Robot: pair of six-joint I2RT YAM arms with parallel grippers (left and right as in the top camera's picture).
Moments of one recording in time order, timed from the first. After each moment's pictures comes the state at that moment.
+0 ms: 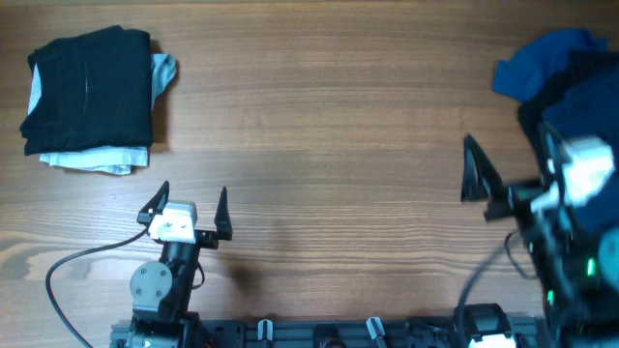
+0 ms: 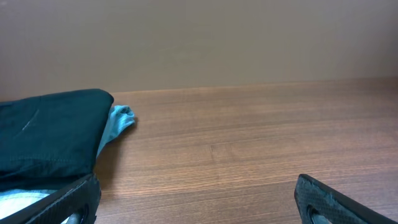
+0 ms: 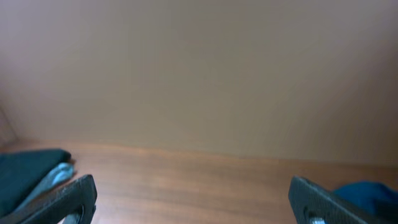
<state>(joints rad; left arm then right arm) -0.11 0.01 0.01 -0.07 0.00 0.00 0.09 0.61 1.02 -0.49 -0.11 0.03</state>
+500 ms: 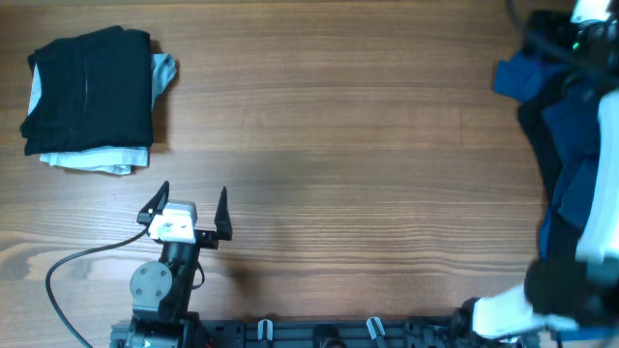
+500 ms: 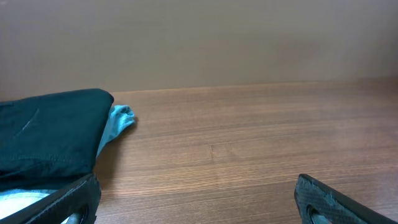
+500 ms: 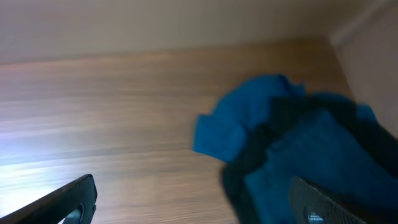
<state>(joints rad) -0.11 0.01 0.01 -0.07 0.00 0.00 -0.30 1.76 1.89 -0.94 -0.02 -0.17</state>
